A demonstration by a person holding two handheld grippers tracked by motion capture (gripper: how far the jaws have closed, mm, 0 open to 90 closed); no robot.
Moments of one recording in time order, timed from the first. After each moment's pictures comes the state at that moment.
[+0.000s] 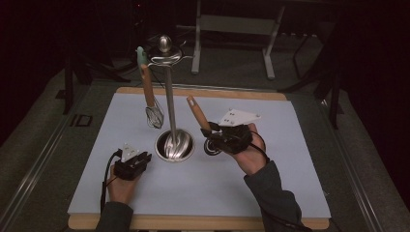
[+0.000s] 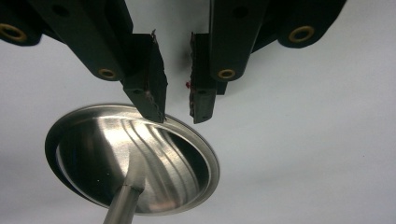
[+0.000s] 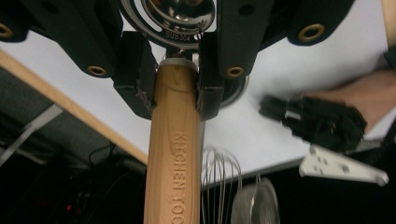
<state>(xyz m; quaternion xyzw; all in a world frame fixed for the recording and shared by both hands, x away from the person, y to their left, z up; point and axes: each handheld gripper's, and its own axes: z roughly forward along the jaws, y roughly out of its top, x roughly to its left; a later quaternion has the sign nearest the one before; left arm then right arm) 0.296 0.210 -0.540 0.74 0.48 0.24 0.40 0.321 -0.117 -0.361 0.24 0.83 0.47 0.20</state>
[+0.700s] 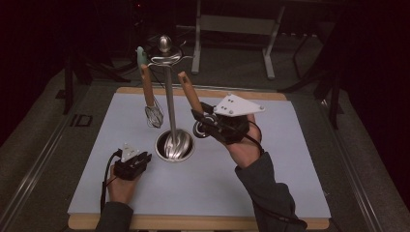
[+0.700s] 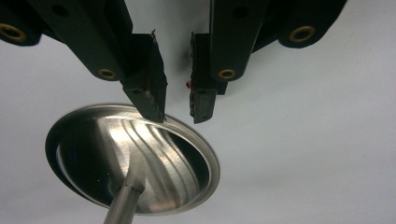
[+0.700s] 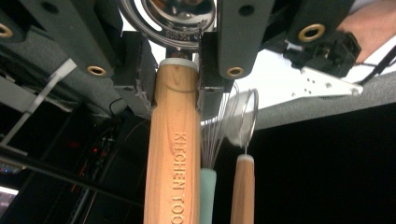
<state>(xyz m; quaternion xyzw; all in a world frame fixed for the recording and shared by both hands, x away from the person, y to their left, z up) 0.297 0.211 -0.540 0.74 0.48 0.24 0.40 0.306 -0.096 -0.307 0.21 0.78 0.54 0.25</state>
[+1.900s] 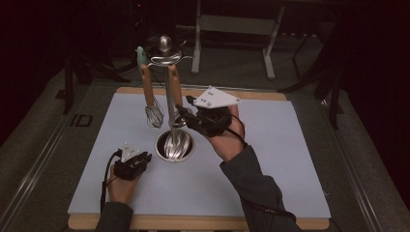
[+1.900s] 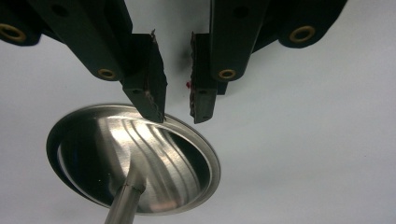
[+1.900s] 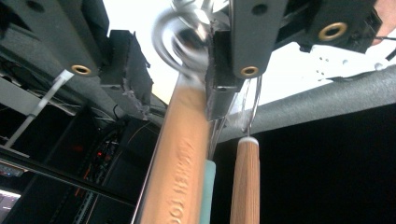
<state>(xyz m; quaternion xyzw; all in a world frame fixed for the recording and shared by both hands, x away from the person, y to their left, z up) 0.296 0.211 -0.540 0.74 0.48 0.24 0.40 0.321 -0.058 -0.308 0.22 0.78 0.52 0.26</state>
